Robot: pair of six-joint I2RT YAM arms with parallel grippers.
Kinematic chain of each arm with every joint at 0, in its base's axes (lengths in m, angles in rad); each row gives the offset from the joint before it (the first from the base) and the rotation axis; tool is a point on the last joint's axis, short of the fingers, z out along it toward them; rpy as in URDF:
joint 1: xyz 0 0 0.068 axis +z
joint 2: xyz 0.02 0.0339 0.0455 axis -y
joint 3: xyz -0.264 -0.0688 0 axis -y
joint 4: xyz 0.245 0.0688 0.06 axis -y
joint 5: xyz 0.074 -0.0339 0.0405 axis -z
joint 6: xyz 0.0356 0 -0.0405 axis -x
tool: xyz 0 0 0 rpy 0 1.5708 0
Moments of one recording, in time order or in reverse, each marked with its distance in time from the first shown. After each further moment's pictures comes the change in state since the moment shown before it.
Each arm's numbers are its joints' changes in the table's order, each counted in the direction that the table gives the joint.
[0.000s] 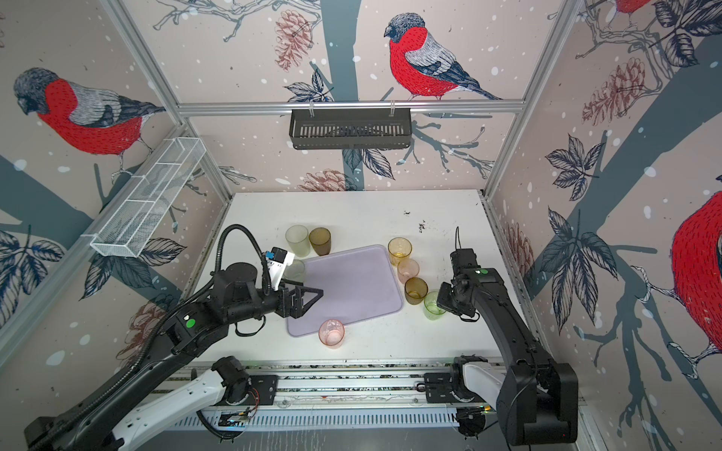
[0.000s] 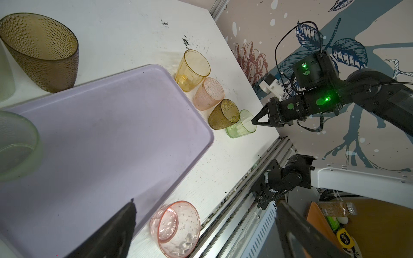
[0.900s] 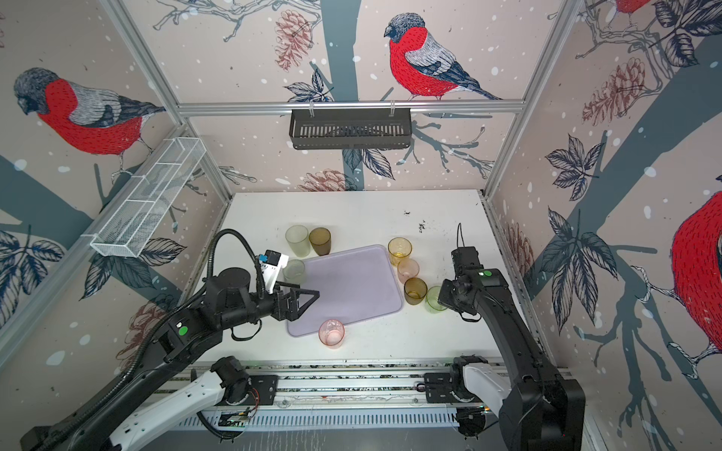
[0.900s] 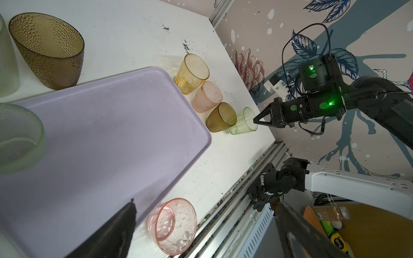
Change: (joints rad) left arm 0.000 0.055 -0.022 -0.007 -0.013 0.034; right arm 0.015 0.067 0.048 -0.043 0.048 -0.029
